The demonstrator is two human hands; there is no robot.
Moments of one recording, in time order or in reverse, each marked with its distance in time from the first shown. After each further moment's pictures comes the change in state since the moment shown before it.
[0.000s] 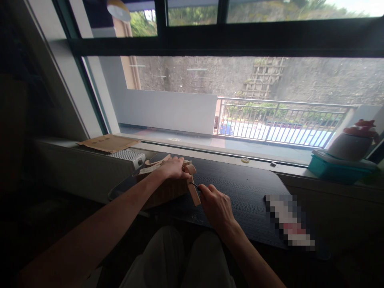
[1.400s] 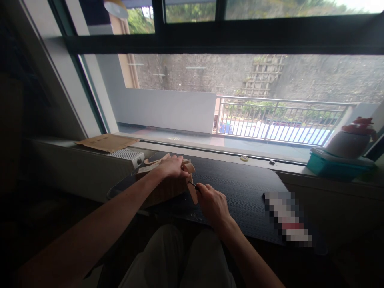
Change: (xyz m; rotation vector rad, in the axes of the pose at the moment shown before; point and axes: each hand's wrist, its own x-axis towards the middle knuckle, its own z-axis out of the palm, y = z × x) left_hand -0.001 0.002 -0.001 0.023 -0.001 0.007; right_hand 0.003 -0.004 0.002 0.093 -0.060 0.061
